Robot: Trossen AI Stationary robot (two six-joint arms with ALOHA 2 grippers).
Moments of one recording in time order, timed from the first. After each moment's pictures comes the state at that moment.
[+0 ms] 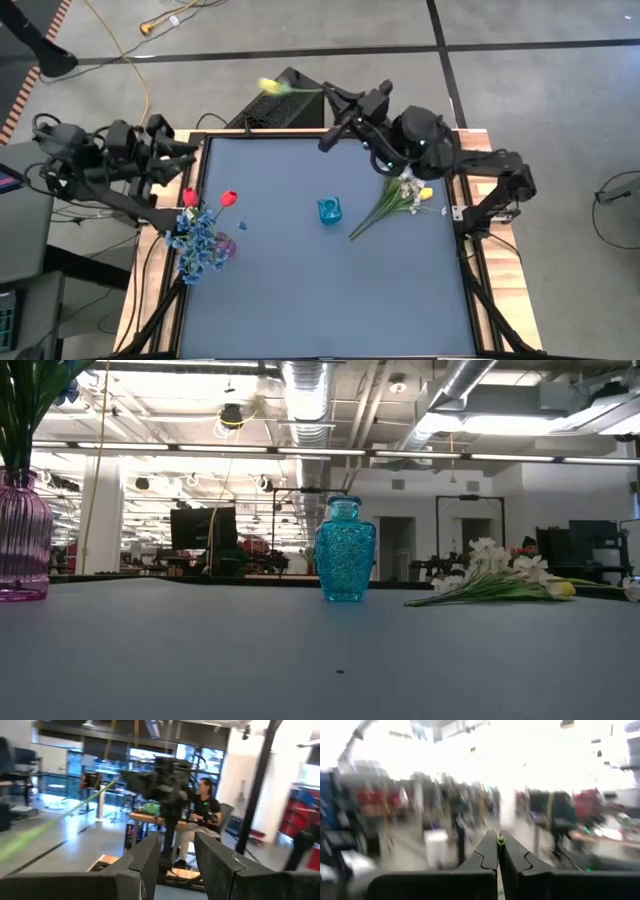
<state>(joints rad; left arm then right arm) -0.25 0.68 1.32 -0.44 -0.37 -0.10 0.01 1.62 1.79 0.26 0.72 -0.25</state>
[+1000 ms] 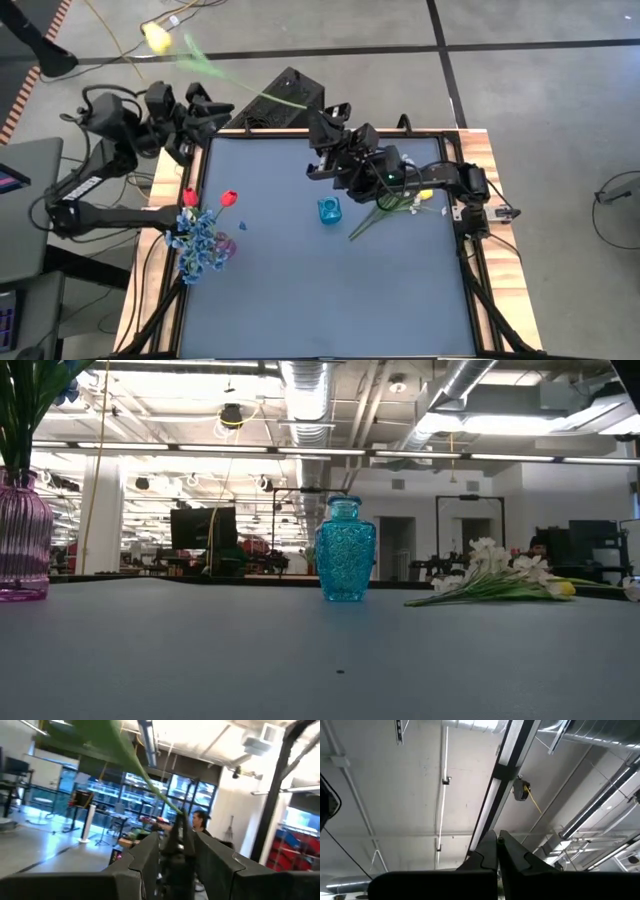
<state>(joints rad) 0.45 0.90 1.32 -0.04 0.31 -0.39 -0.01 1.95 1.74 1.40 0.26 -0.07</state>
